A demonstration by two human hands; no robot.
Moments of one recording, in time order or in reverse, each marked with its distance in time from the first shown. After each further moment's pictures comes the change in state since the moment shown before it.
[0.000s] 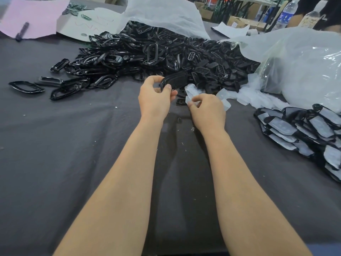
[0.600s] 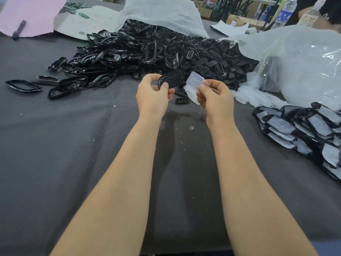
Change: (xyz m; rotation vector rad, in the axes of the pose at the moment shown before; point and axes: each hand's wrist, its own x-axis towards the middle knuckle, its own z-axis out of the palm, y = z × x) left_hand 0.006 -0.004 0.001 0.000 0.008 0.010; right_hand 0.002 -0.006 -0.017 1.202 0.090 0.239
